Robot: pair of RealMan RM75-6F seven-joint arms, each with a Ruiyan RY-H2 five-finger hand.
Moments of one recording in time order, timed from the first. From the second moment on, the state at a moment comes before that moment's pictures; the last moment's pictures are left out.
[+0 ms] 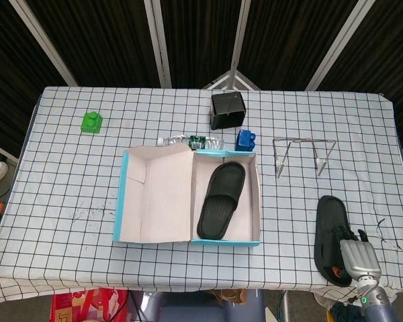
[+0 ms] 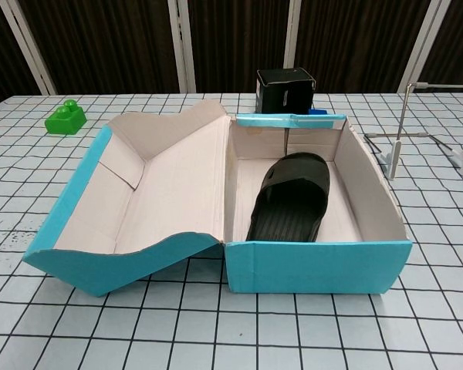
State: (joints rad) left arm -0.09 -1.25 -0.21 -1.38 1.43 1.68 -0.10; right arm 0.25 -1.17 -0.08 -1.80 -0.98 1.18 -0.53
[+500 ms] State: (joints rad) left arm -0.09 -1.25 -0.20 -1.39 1.44 1.68 -0.09; right arm 0.27 -1.15 -0.09 -1.82 -0.96 1.14 -0.56
